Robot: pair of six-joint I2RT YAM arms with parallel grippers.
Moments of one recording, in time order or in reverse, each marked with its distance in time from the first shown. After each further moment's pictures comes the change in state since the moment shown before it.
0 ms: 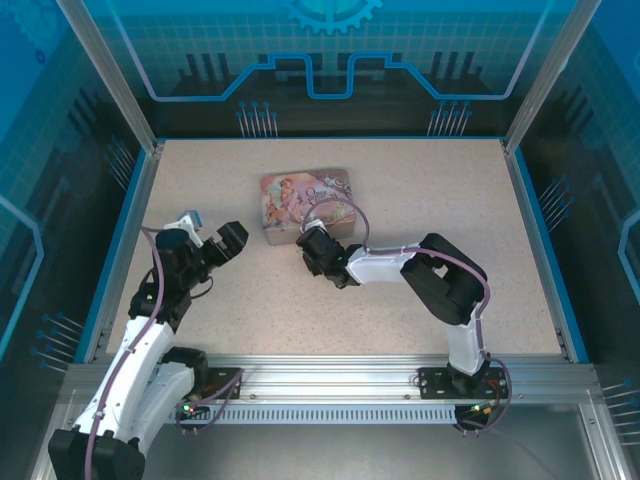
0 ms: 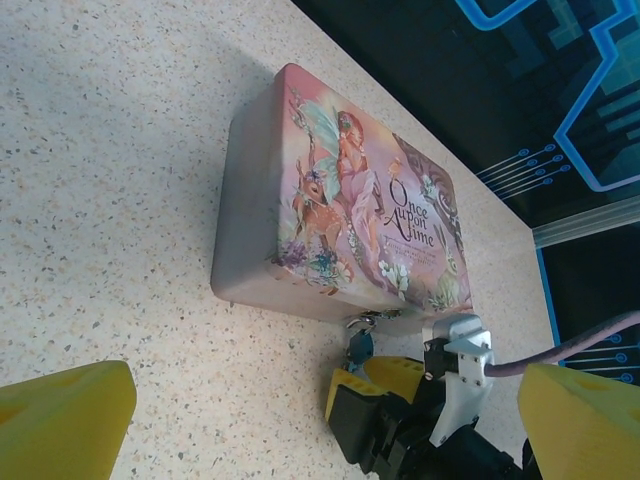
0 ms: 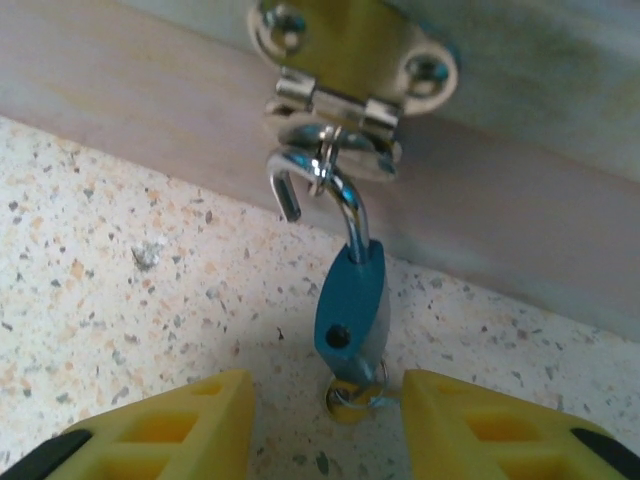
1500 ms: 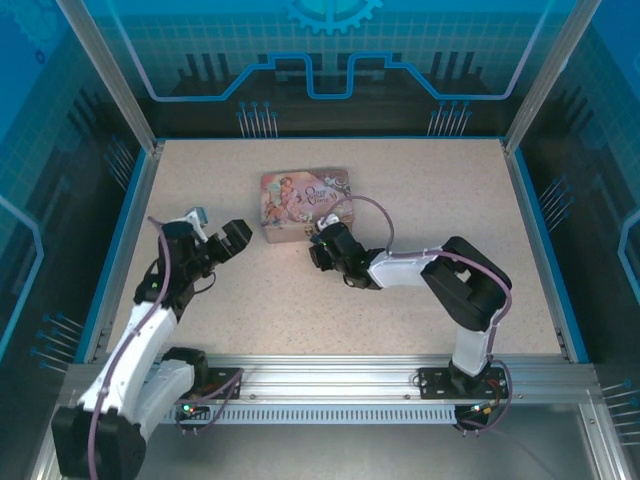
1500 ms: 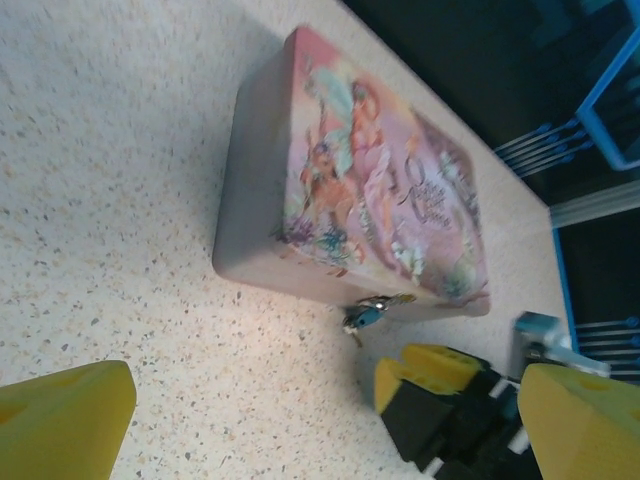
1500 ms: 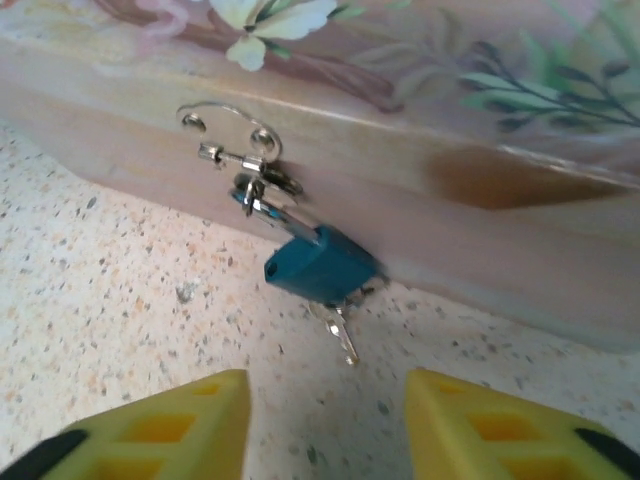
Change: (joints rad) left arm 0.020 0.169 0.025 0.053 0.067 0.030; right arm -0.085 -0.155 -0.219 0.261 -0.179 0.028
